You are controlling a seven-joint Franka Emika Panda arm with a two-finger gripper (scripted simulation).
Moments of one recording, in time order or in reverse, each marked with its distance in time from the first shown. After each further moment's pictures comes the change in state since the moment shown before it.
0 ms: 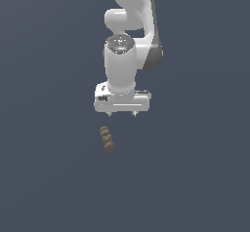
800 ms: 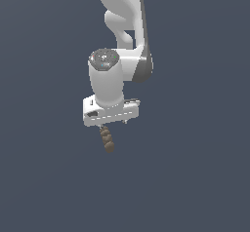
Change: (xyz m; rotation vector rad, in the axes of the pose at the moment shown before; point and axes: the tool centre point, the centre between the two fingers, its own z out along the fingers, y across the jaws) arm 0.033 0.038 0.019 -0.001 -0.017 -0.210
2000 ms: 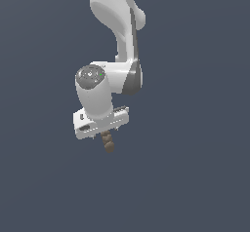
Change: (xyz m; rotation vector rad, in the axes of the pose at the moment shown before) arm 0.014 0.037 0.029 0.005 -0.010 -0.163
